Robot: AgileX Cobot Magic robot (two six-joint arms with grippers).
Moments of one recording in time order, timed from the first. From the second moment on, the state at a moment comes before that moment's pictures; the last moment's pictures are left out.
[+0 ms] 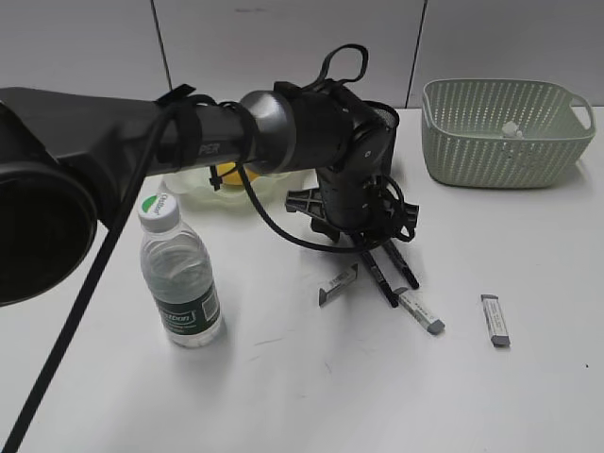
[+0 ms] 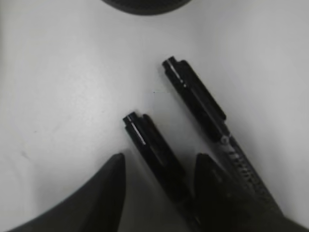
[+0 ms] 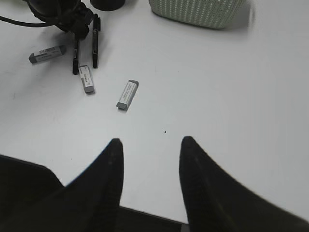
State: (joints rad) left arm -0.83 2.46 -1.98 0.23 0.82 -0.74; right arm 0.37 0.11 -0.51 -0.09 1.04 0.06
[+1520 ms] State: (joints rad) left arm -0.70 2.35 -1.98 0.87 -0.17 -0.72; right arm 0.37 0.11 -0.51 -0.09 1.04 0.06
